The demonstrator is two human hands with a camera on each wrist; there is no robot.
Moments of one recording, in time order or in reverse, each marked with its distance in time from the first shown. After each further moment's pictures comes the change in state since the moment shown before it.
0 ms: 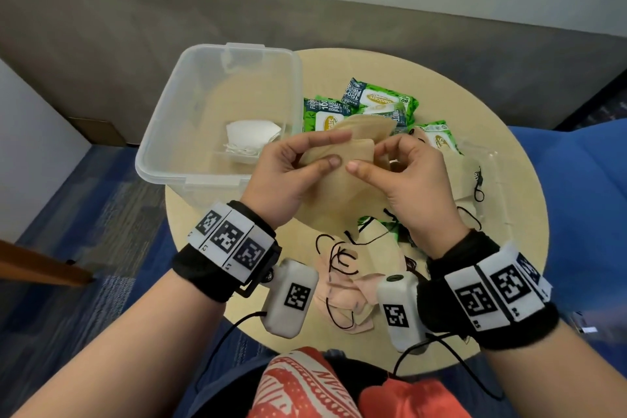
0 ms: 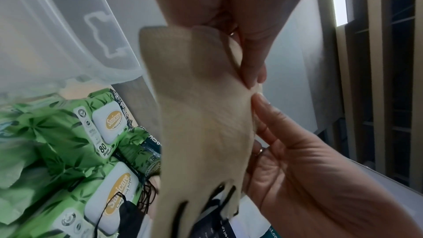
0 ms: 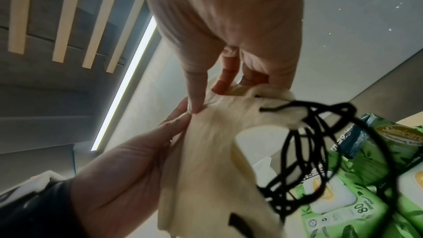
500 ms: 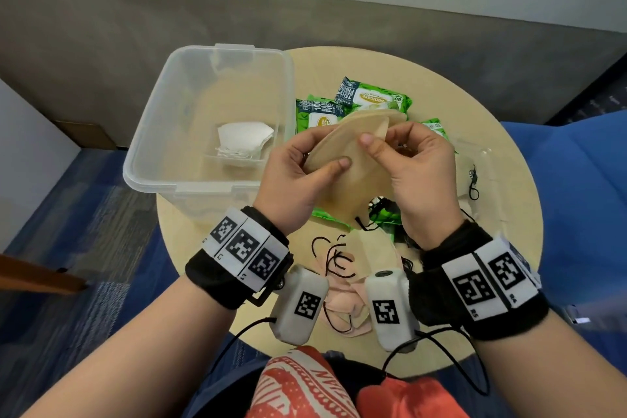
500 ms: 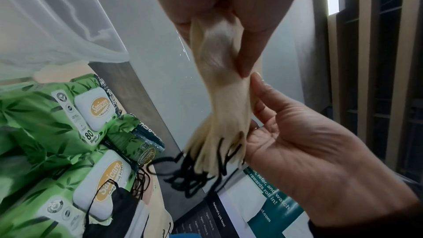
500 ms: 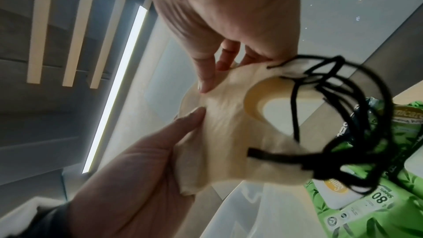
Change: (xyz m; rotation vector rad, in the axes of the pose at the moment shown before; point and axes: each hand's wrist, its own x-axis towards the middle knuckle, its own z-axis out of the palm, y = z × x) left_hand 0.009 -0.008 0.016 -0.060 0.053 0.029; right_hand 0.013 -0.008 0.004 0.169 0.170 -0.013
